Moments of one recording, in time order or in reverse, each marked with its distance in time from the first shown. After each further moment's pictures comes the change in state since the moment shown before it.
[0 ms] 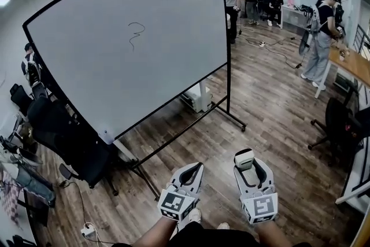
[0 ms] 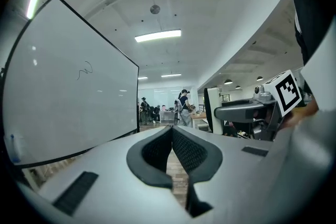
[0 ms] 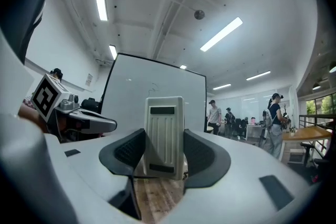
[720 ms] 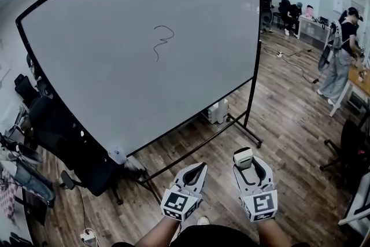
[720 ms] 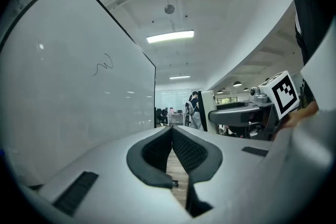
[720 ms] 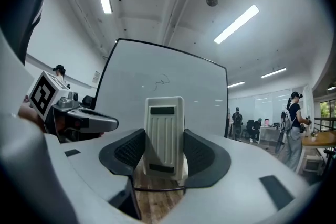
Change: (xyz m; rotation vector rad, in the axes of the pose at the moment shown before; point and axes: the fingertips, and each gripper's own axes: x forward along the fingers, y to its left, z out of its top) left arm 0.048 0.202 -0.004 -0.051 -0.036 0.090; right arm 0.221 0.052 0.019 -0.045 0.014 0.107
